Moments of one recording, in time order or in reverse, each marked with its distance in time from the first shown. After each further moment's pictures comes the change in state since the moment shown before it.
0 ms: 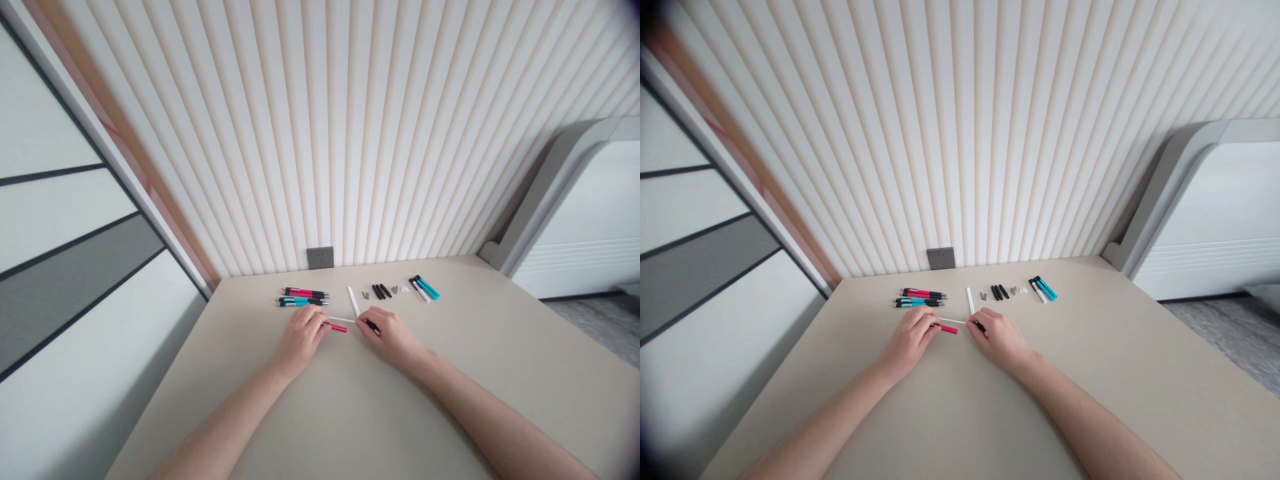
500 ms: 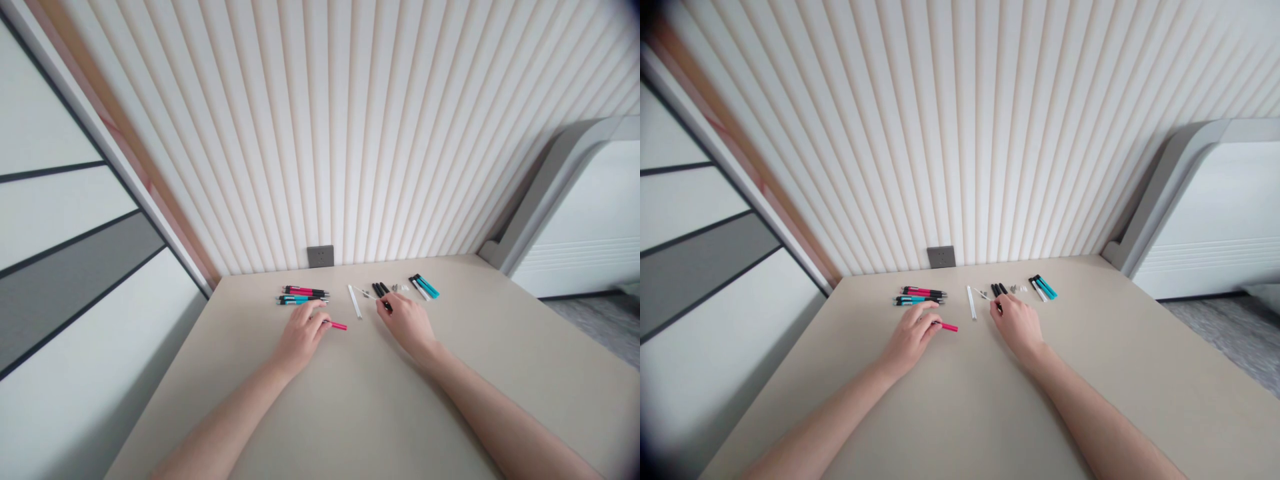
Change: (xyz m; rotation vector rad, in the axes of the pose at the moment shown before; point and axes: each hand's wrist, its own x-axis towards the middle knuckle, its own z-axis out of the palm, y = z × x) left_hand -0.003 -0.001 0.002 0.040 -0.005 -0.040; right_hand 0.005 0.025 -0.012 -0.412 0.207 0.322
